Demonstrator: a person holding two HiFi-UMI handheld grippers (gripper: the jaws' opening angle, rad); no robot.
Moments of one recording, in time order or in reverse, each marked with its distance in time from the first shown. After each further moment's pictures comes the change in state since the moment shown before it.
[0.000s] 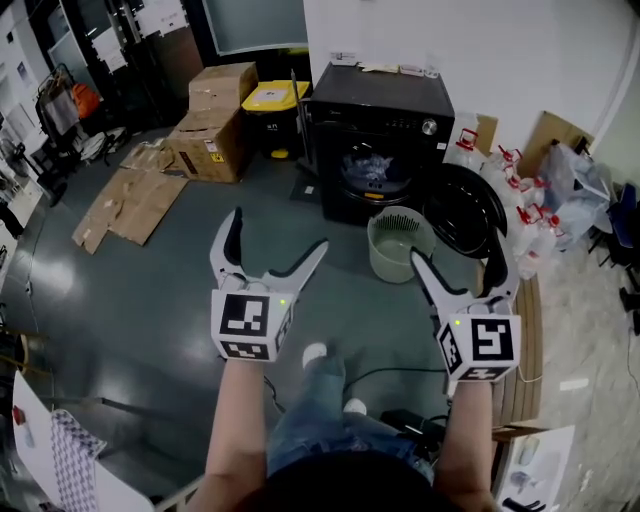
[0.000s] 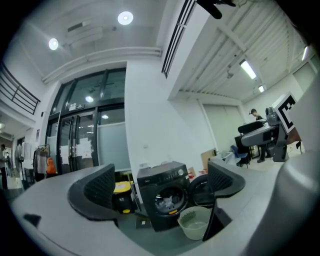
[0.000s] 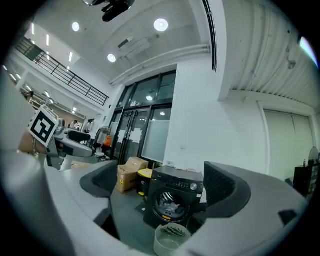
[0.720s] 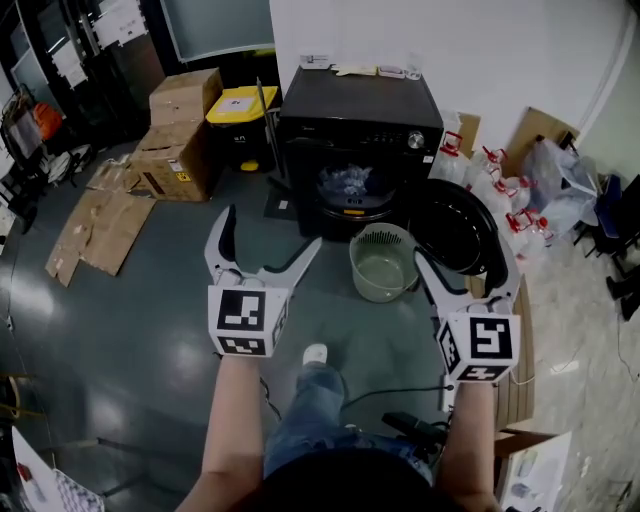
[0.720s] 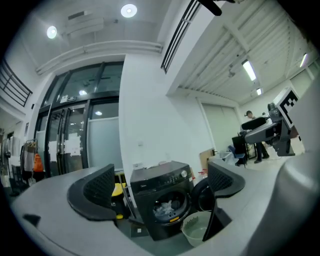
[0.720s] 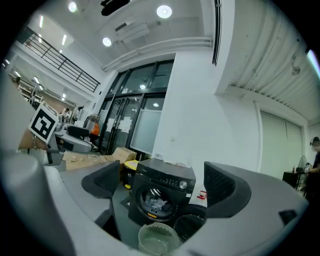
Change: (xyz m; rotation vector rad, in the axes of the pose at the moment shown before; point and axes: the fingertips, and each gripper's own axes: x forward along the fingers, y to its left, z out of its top) left arm 0.175 0.048 -0.033 -0.017 -0.001 -0.074; right arm 0.141 -0.058 -0.038 -0.043 0.108 -0.112
